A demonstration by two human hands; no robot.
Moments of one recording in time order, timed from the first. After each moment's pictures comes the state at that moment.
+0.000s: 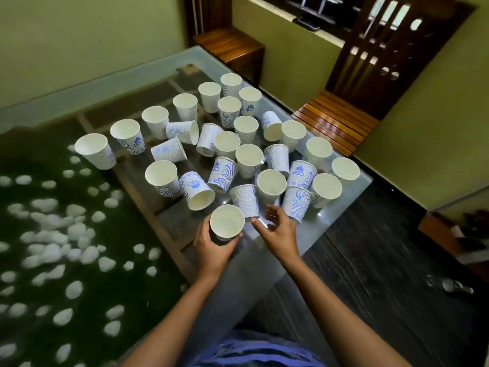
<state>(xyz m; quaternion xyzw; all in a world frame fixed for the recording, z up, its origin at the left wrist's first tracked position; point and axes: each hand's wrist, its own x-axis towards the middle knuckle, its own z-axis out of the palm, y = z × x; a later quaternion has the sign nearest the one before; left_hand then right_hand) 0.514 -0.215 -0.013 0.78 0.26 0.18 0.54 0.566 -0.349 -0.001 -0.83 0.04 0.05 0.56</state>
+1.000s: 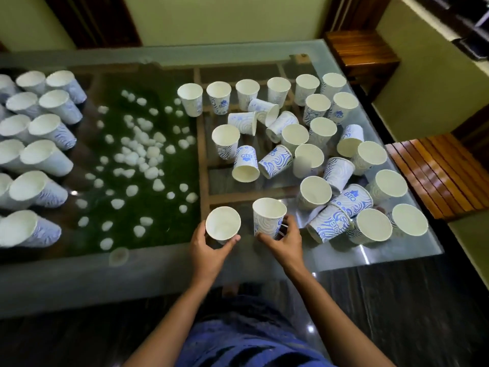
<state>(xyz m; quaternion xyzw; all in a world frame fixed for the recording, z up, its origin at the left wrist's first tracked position) 0.442 -0.265 -0.005 0.67 0.49 0.29 0.48 0.569 -0.368 -0.015 -0.79 -0.12 0.25 0.55</state>
